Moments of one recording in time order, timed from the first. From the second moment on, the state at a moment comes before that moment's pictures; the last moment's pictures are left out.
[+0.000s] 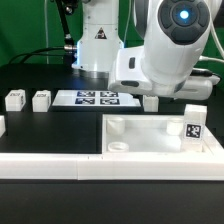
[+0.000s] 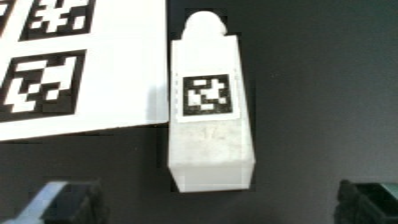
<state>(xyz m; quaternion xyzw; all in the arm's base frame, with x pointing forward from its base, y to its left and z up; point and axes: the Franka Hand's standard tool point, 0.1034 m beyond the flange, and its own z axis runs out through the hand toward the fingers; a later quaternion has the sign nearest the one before) 0.407 0.101 0.028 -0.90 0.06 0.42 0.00</state>
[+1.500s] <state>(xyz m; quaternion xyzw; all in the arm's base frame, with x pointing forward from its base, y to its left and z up) 0.361 0.109 0.009 -0.88 0.09 0.47 0.01</state>
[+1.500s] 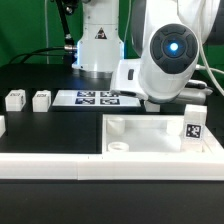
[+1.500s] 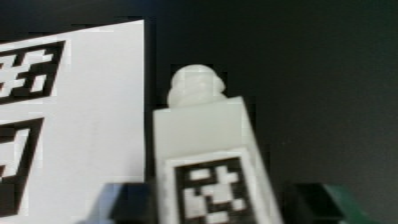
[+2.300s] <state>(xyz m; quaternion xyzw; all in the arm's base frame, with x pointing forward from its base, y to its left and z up) 0.364 0.103 0.016 -0.87 0.08 0.48 0.01</state>
